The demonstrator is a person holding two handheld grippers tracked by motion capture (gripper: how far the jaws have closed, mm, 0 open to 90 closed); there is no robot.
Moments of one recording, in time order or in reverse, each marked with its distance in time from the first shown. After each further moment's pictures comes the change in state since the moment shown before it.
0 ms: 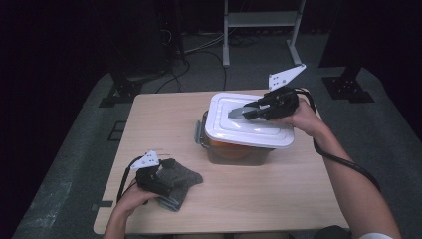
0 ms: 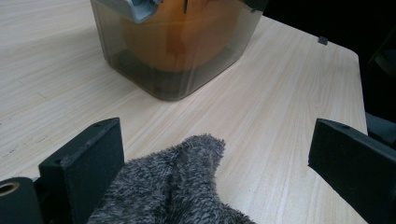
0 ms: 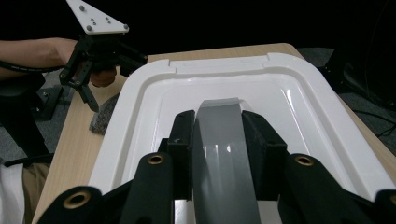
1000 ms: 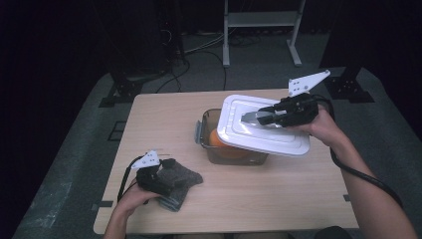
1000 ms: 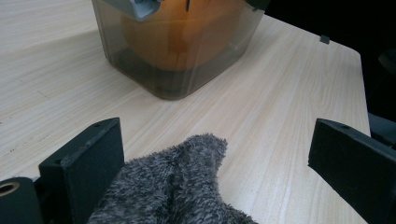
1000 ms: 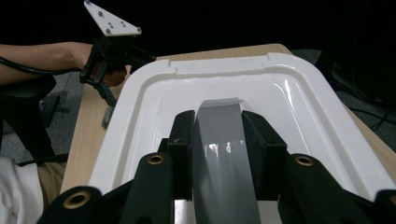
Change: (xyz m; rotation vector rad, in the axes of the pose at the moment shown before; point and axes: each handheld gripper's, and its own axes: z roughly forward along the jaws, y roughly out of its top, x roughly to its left) left arm 0.001 -0.001 0.001 0.006 0.003 -0.002; right arm 0.026 -0.016 -0.039 -0.031 -0.040 0.026
